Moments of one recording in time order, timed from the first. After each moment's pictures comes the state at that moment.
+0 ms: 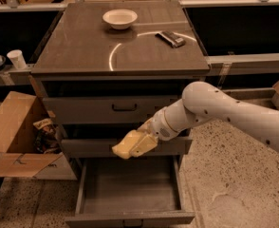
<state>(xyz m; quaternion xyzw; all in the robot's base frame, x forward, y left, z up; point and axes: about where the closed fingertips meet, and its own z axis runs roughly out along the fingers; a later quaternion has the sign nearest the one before) 0.533 -0.010 0.658 -0.54 0.76 0.27 0.25</state>
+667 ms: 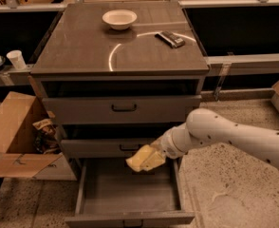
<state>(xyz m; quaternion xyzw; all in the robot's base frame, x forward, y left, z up) 0.528 -0.050 0.573 -0.49 0.81 0.23 0.23</state>
